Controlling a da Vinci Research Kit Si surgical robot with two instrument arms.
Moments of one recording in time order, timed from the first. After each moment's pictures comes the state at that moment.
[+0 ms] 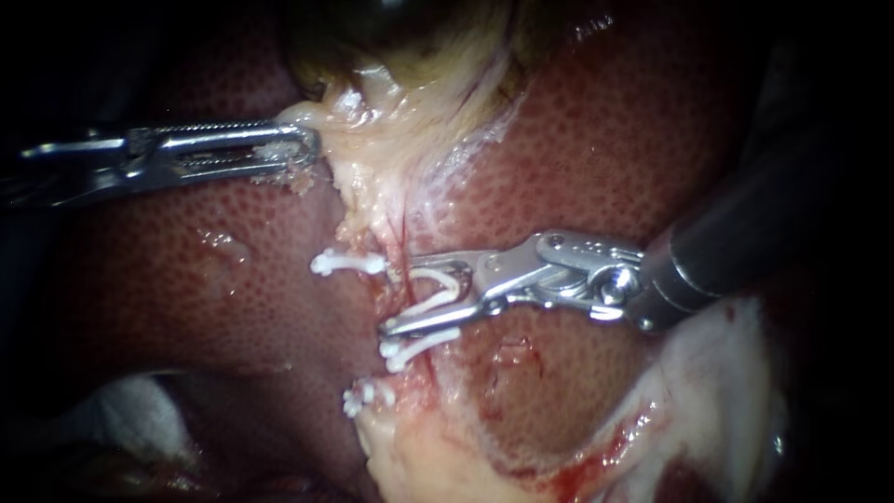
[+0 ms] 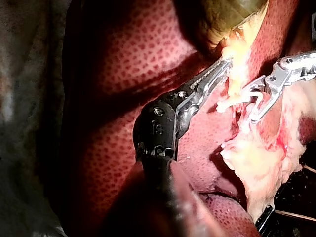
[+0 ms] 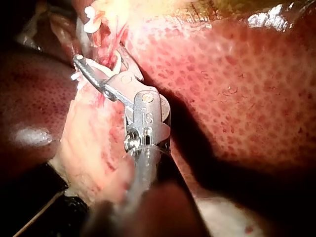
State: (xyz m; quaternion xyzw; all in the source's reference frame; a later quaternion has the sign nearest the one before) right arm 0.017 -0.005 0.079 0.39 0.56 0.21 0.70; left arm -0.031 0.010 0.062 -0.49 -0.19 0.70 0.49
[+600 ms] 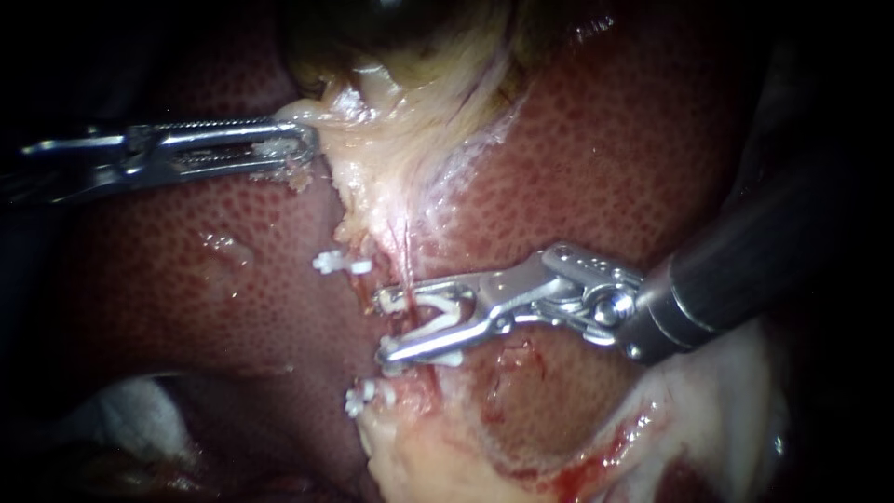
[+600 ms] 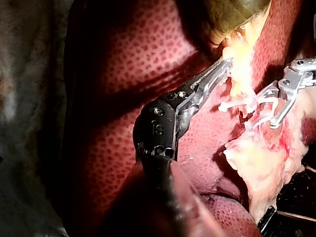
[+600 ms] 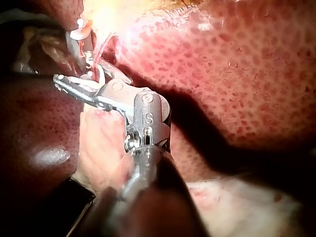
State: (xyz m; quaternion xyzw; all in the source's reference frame) right arm 0.017 -0.005 0.076 0.45 0.58 0.22 0.64; left arm -0.031 0.010 0.062 -0.49 -0.19 0.70 0.49
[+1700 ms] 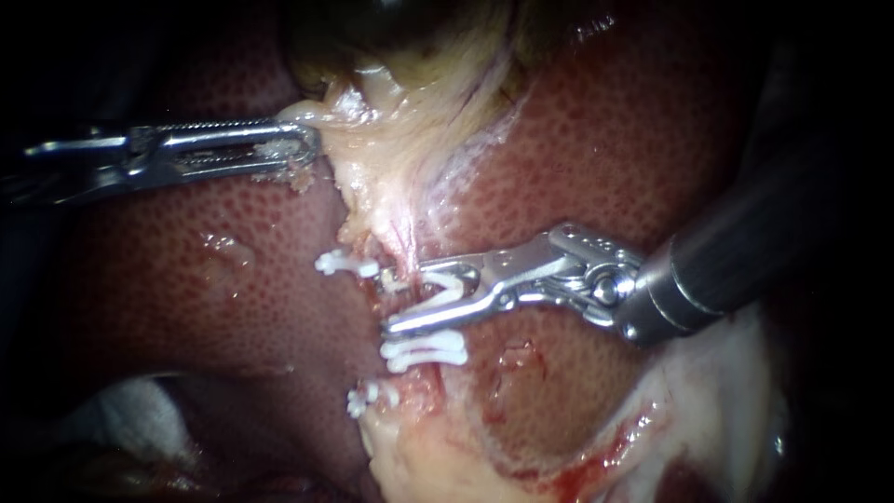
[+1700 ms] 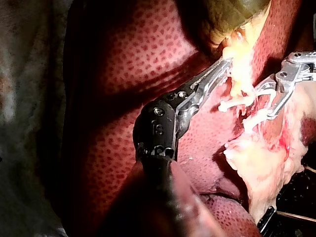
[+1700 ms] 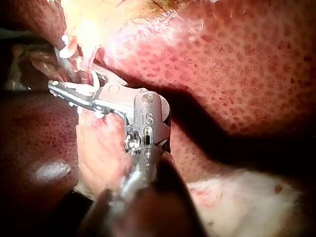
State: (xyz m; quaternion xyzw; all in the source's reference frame) right arm 0.016 -0.004 0.077 0.45 0.58 0.24 0.63; left arm -0.031 0.010 0.062 -0.49 -0.19 0.70 0.49
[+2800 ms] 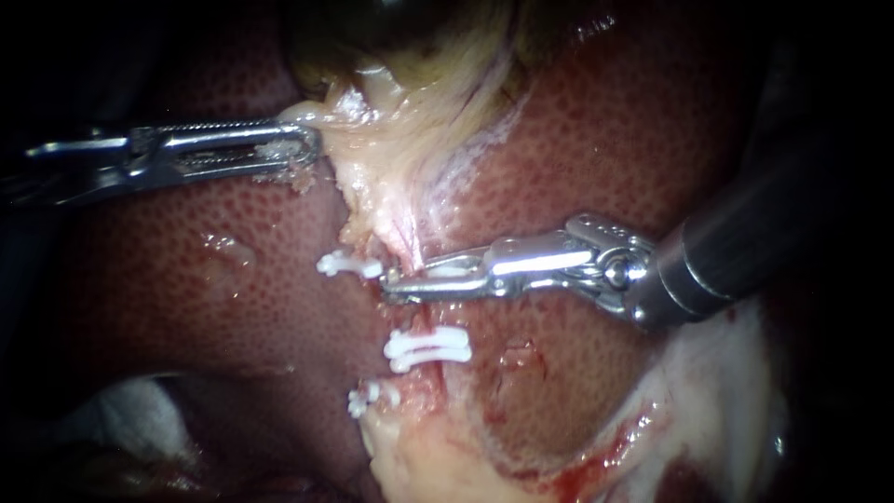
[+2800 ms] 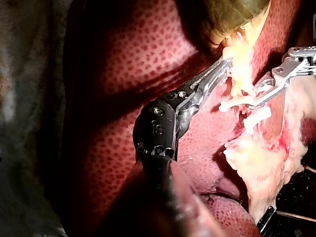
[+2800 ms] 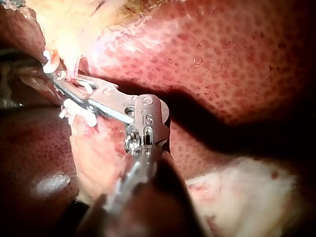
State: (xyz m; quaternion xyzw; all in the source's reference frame) right arm 0.014 -0.004 0.078 0.48 0.54 0.31 0.62; left arm -0.031 0.010 0.062 -0.49 -0.19 0.70 0.49
